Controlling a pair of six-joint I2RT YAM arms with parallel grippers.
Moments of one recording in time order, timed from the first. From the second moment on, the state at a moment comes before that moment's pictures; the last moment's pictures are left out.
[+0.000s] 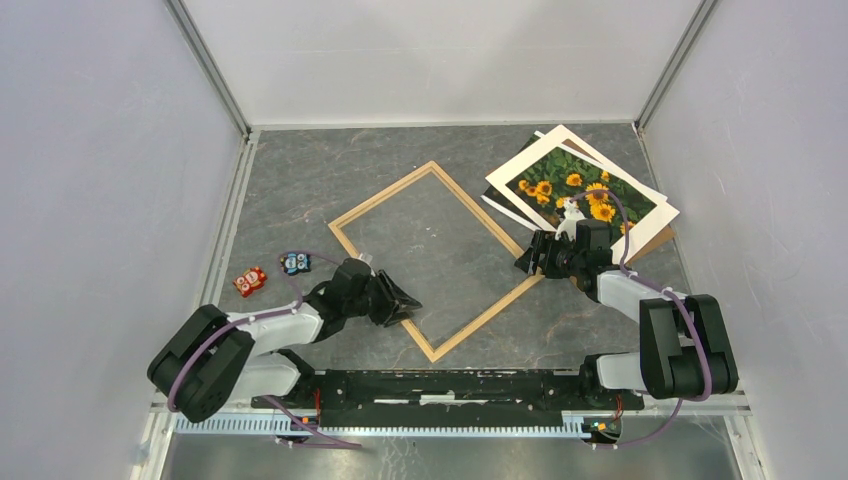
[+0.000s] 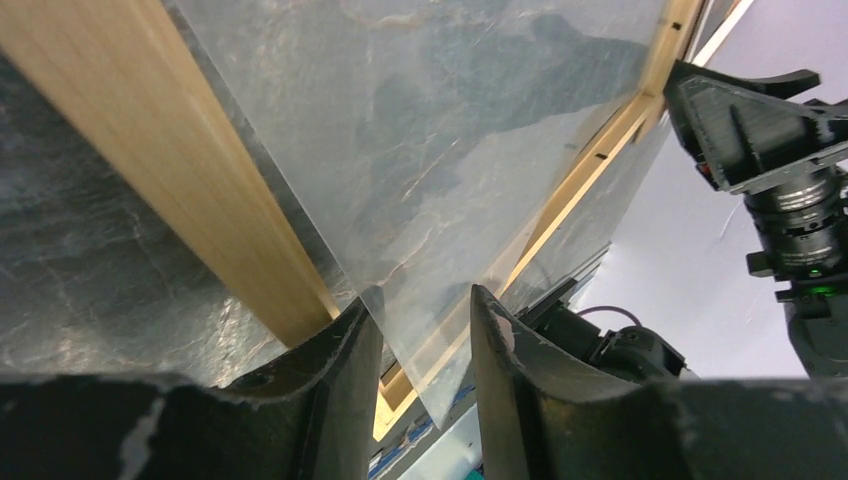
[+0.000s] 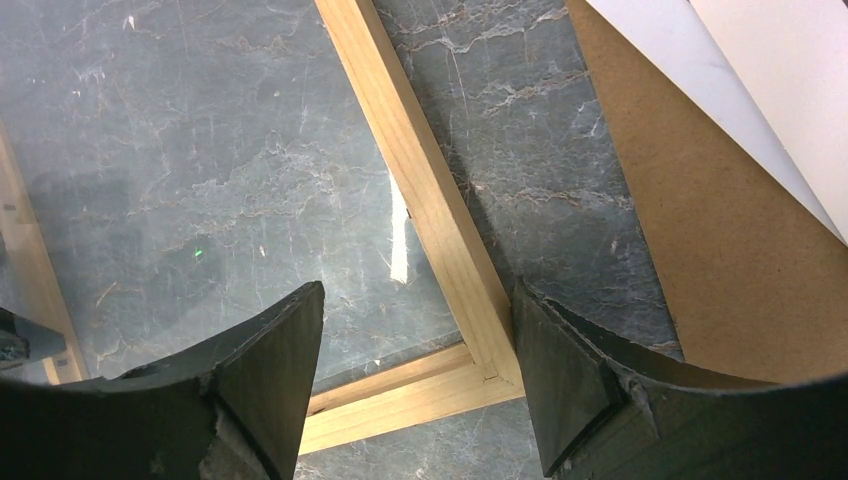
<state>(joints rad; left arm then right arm) -0.63 1.23 0.28 0.24 0.28 -1.29 0.08 1.34 0.44 0.15 -0.42 0.26</state>
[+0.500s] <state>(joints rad) -0.64 1.02 0.44 -0.27 0.31 -1.07 0.08 1.34 0.44 0.14 -0.41 0.25</state>
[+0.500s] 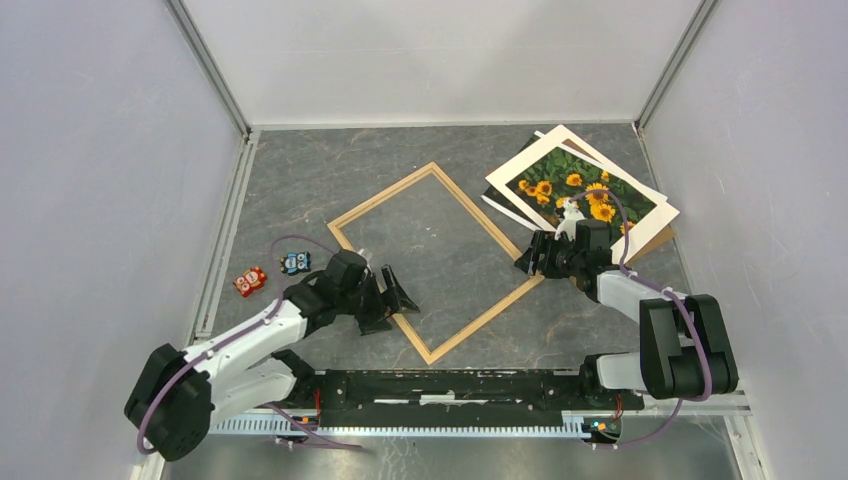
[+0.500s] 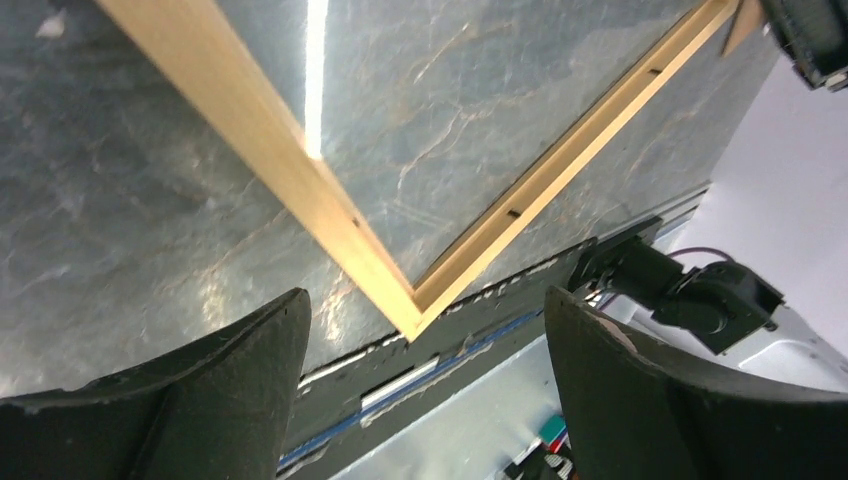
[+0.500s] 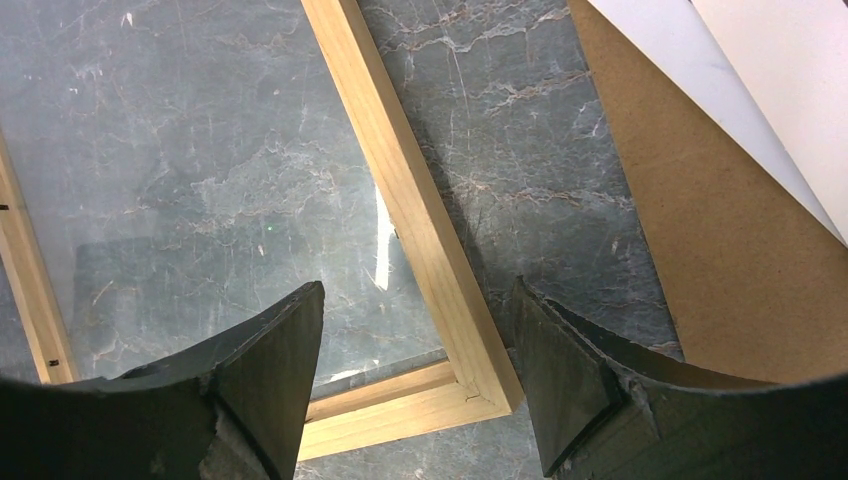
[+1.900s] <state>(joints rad) -0.17 2.20 1.70 -0.47 0.03 -0.60 0.18 1.27 0.40 0.14 -0.36 0.47</state>
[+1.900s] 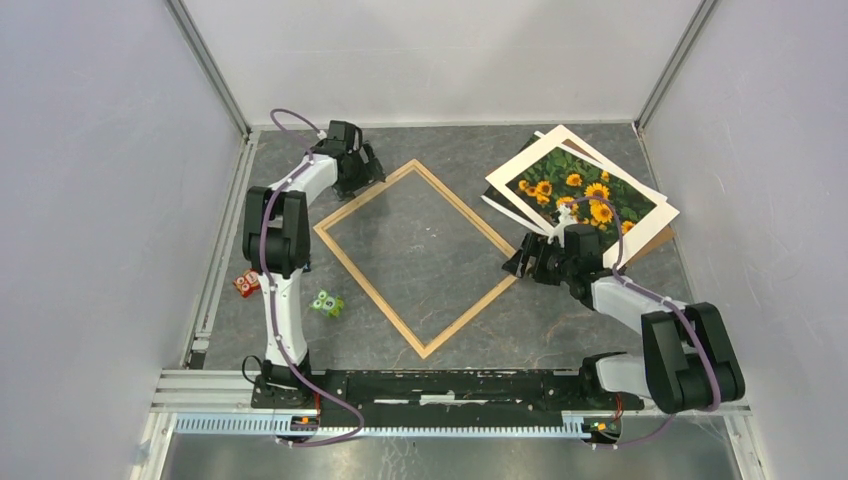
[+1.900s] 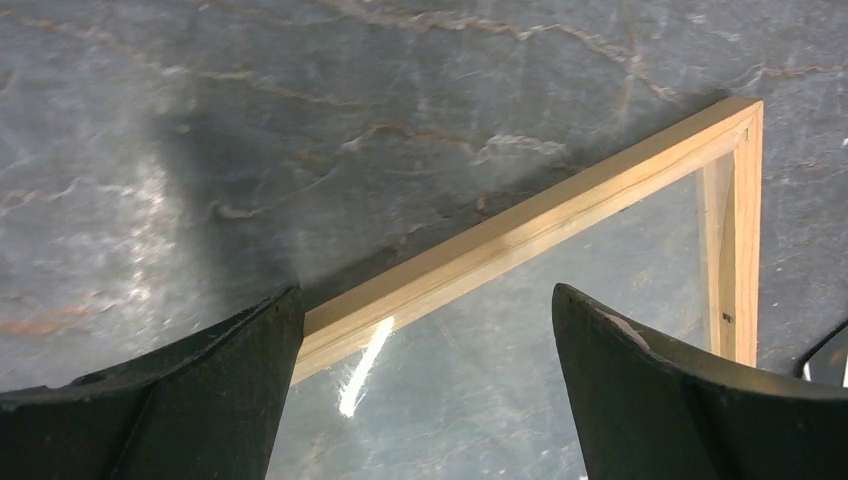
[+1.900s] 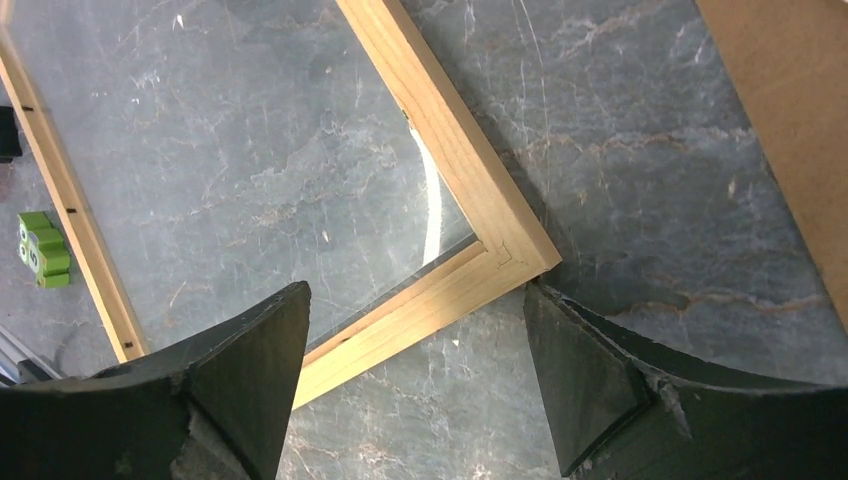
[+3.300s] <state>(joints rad) -0.12 1.75 1.07 -0.42 0.19 -0.69 0.20 1.86 1.09 -0.07 -0.11 0.23</state>
